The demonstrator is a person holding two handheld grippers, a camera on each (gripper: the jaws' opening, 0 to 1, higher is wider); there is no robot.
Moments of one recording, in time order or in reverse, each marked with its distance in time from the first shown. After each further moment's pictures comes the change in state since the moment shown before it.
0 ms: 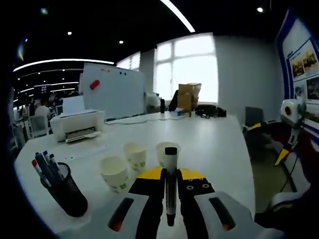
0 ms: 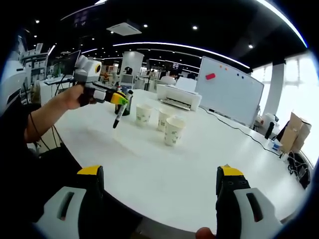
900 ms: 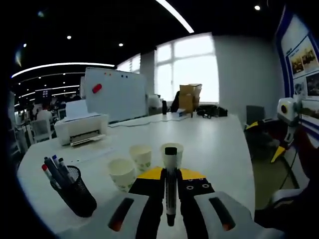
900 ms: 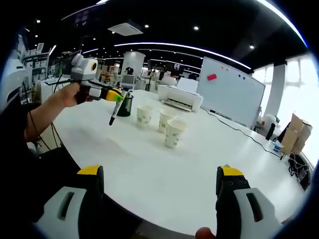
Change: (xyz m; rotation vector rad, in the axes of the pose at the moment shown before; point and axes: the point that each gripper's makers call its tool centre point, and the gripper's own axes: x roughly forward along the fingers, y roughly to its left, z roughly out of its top) left arm -0.019 0.004 0.008 0.024 -0.003 0.008; right arm 0.004 0.001 0.007 -0.015 -0.003 0.007
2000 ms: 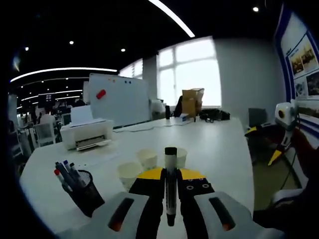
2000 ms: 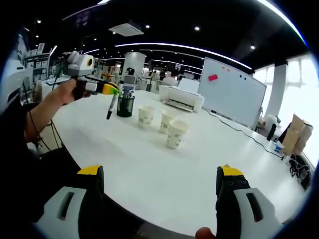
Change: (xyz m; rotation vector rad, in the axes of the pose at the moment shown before) left arm -0.024 0.009 0.015 0.014 -0.040 0.031; right arm 0.003 0.004 0.000 0.001 -0.001 0.009
